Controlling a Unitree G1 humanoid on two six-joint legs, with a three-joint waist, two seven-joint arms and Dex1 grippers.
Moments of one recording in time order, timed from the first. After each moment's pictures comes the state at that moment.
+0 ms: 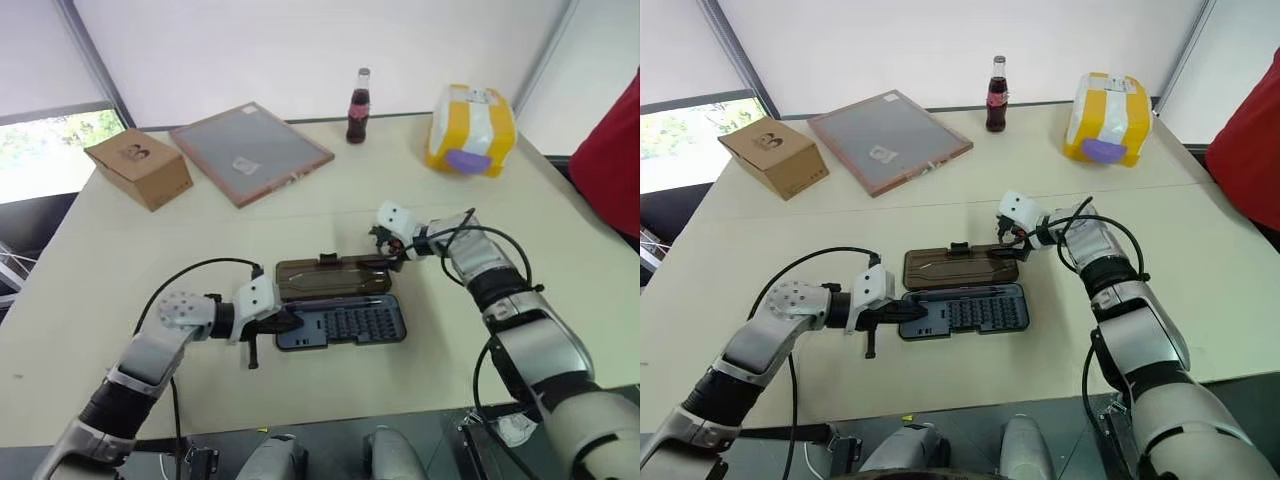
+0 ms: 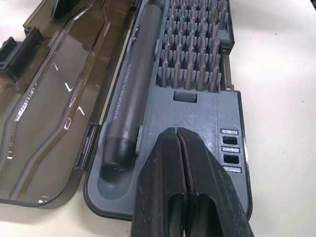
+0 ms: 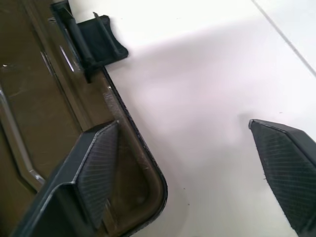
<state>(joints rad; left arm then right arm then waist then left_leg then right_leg) -0.26 0.61 -0.26 -0.11 -0.18 0.30 -1.10 -0.98 -0.43 0.31 0.95 -0.11 0.10 1.02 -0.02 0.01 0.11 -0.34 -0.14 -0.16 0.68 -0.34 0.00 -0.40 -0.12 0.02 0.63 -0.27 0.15</state>
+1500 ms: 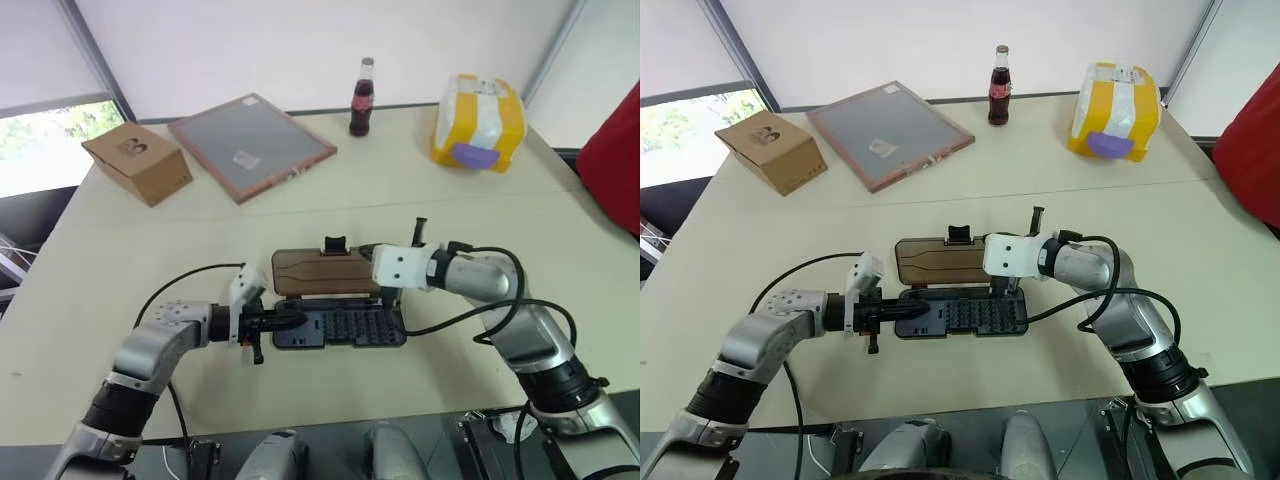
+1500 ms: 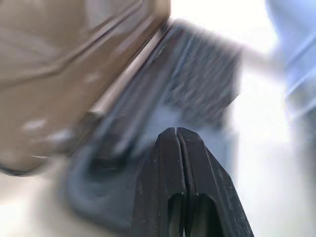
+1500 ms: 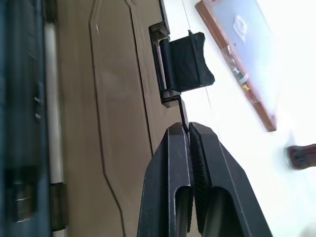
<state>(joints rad) -0.26 0.54 -0.08 -0.13 -0.65 0.80 -1.06 -0.42 -0.62 0.23 -0.25 -0.34 0.11 0.82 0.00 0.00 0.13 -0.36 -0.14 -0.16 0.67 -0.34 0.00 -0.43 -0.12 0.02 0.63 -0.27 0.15</state>
